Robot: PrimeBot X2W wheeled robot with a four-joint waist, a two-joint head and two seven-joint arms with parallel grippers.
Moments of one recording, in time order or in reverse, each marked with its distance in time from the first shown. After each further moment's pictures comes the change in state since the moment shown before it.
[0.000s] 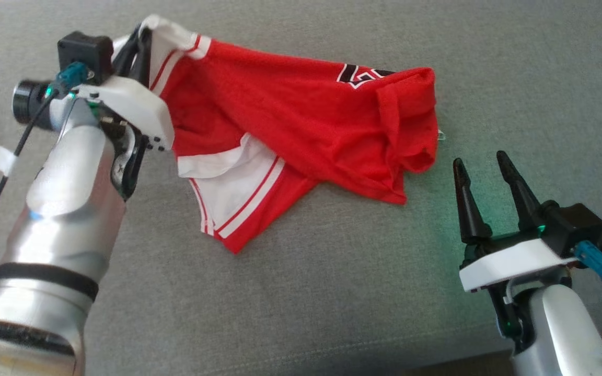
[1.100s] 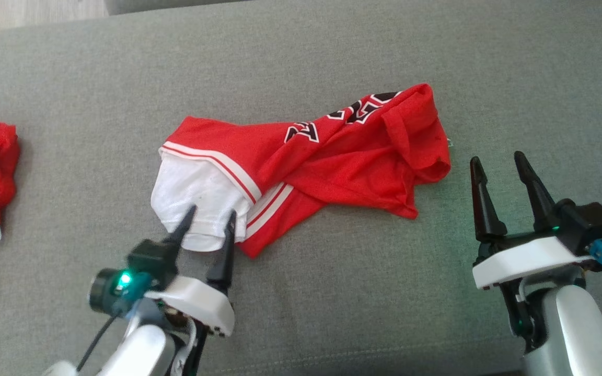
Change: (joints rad) left arm 0.759 0.081 -0.095 -0.830 -0.041 0.270 0.087; right arm 0.005 0.000 -0.052 -0.009 -0.002 0.000 0.026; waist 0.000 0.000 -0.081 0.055
